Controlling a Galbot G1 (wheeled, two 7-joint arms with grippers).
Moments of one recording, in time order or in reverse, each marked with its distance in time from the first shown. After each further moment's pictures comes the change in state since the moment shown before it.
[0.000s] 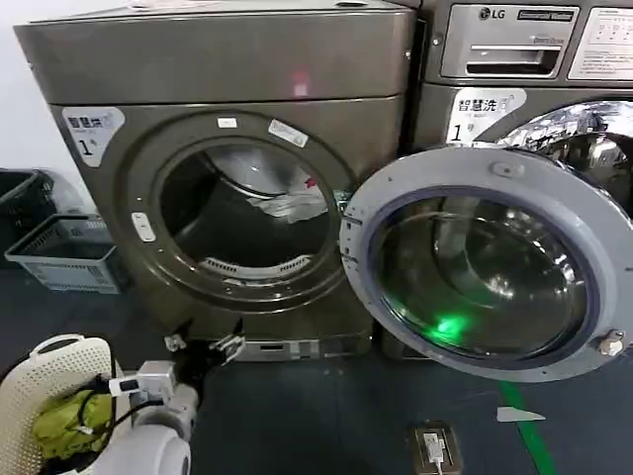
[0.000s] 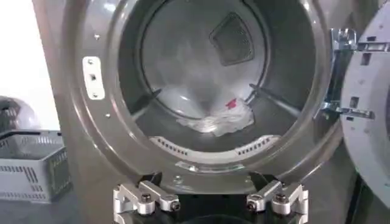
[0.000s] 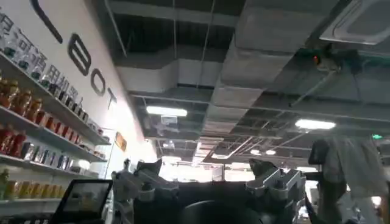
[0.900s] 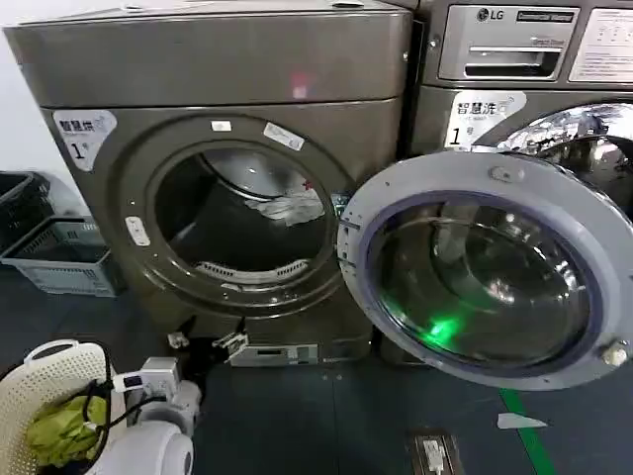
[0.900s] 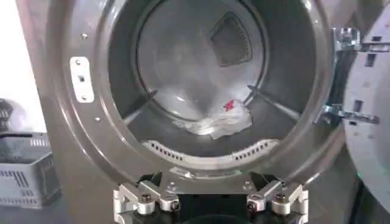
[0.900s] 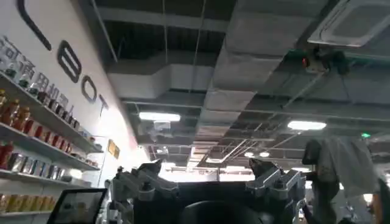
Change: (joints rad) left arm -0.013 0.002 0.005 0.014 -0.006 0.000 0.000; right arm -0.004 0.010 0.014 -0.002 0.035 0.025 0.028
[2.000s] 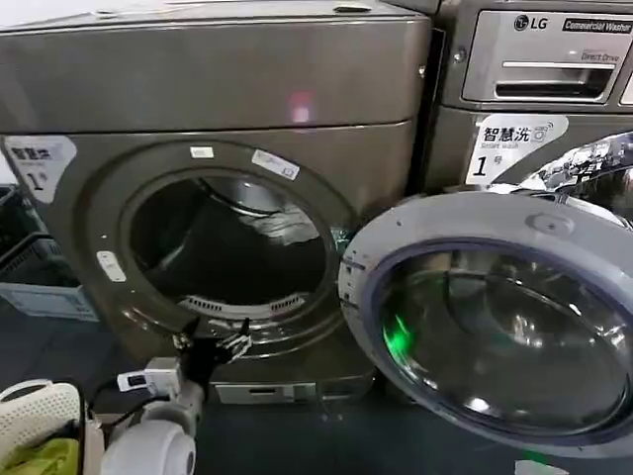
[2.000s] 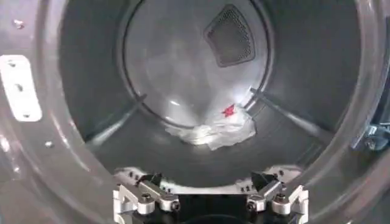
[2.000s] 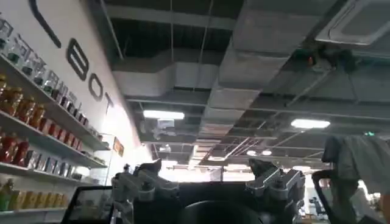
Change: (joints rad) left arm -0.006 0.005 0.011 0.009 -0.006 0.000 0.003; right arm -0.007 0.023 -0.001 0.002 0.003 0.008 0.001
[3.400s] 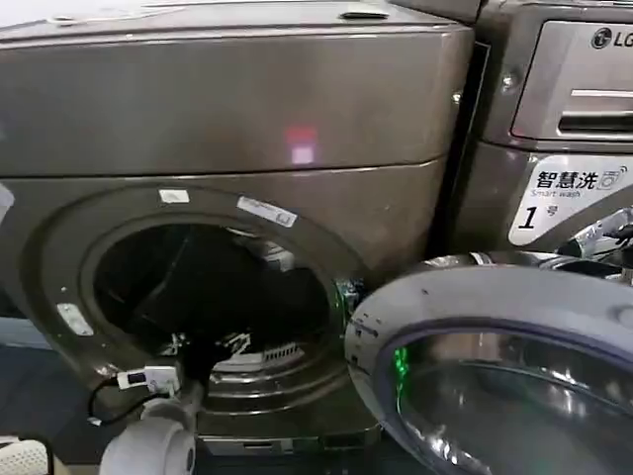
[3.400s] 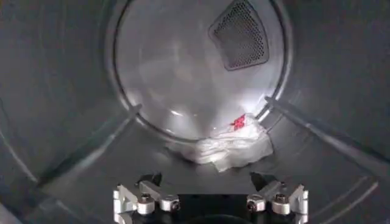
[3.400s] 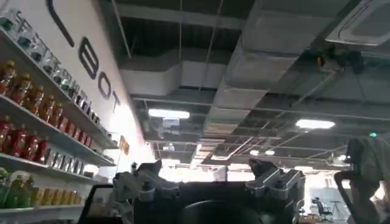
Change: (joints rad) left arm -0.006 0.001 -0.002 0.007 0.004 0.000 -0.001; right arm -0.002 0.003 -0.011 0.002 -0.001 0.004 -0.004
